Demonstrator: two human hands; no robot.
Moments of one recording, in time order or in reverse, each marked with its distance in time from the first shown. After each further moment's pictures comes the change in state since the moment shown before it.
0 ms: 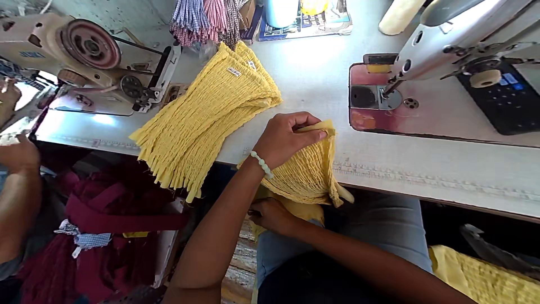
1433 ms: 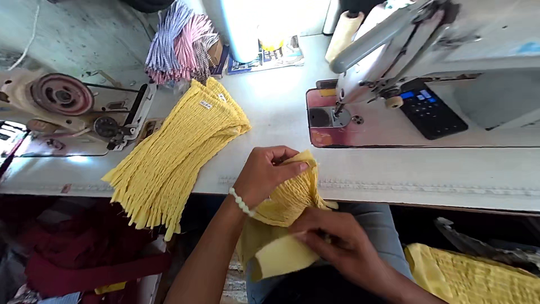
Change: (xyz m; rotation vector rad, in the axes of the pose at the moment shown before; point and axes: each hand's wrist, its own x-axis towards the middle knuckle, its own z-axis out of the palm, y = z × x) left_hand -0.006 0.029 0.026 -0.098 -0.045 -0.143; right_hand -0.150 -0.033 -0.086 0.187 0.789 -0.642
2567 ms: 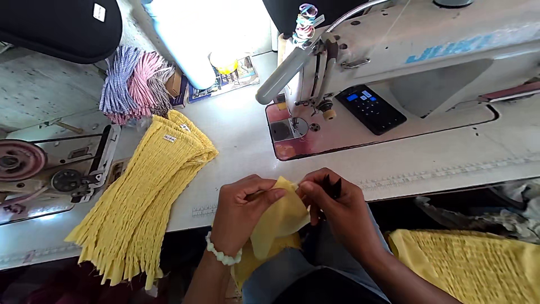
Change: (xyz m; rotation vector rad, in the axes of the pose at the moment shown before) left_hand -0.002 -0.005 0.030 0.089 0.098 0.401; right_hand 0.017 -0.003 -0.049 0.071 0.533 0.342
